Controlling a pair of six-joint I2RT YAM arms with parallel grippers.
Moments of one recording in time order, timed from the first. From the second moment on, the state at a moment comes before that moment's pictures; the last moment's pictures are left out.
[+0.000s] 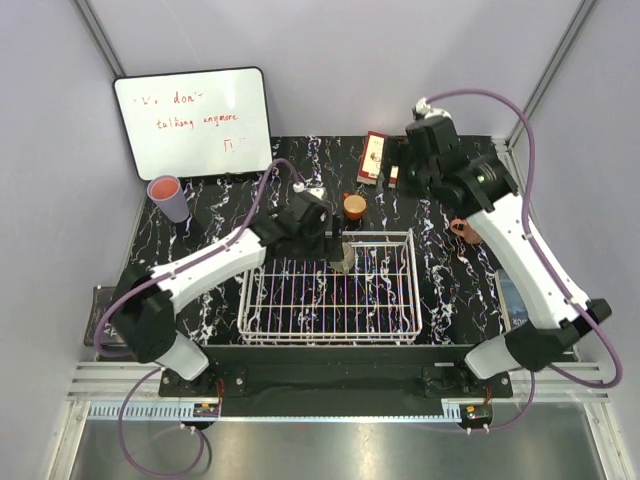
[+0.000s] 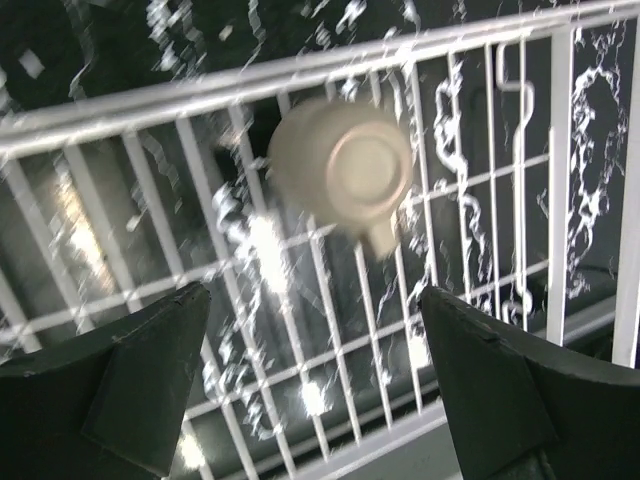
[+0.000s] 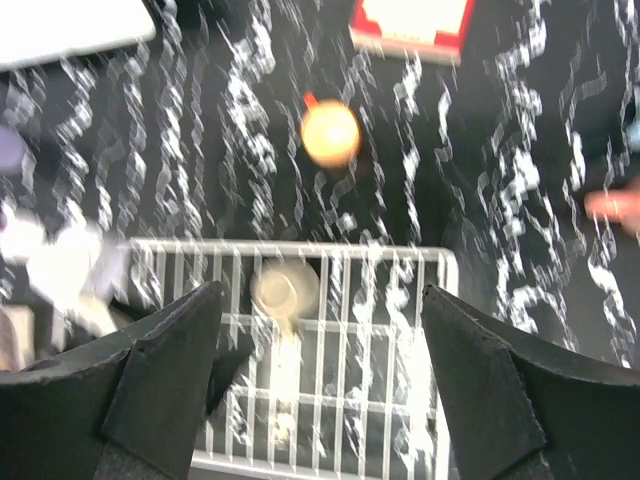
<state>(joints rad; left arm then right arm) -0.77 1.49 1.18 -0.58 -0.04 -0.65 0.58 1.52 1.91 -1.06 0.28 0.51</state>
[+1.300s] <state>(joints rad) -0.84 1.87 1.42 -0.57 -0.13 -0.62 0.58 1.23 1.41 -0.96 0.16 0.50</state>
